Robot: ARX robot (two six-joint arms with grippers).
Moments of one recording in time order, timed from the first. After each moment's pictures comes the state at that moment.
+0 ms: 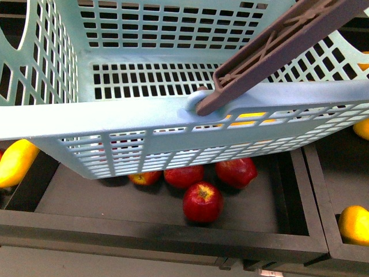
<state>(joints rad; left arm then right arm) -0.71 1.69 1.55 -0.50 0.13 -0.87 -0.14 0.73 0.38 0.36 -0.14 0.07</state>
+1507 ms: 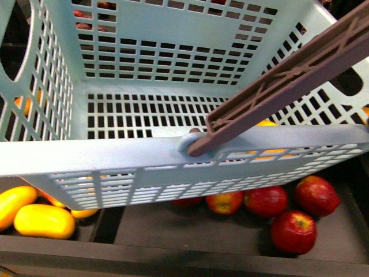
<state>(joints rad) -0.71 1.70 1.55 -0.50 0.13 -0.88 0.00 0.47 0.10 0.37 0.00 0.00</state>
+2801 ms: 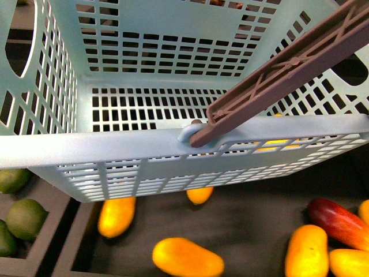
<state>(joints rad) -0.71 1.70 1.55 -0.50 0.13 -0.87 0.00 0.47 0.10 0.37 0.00 0.00</state>
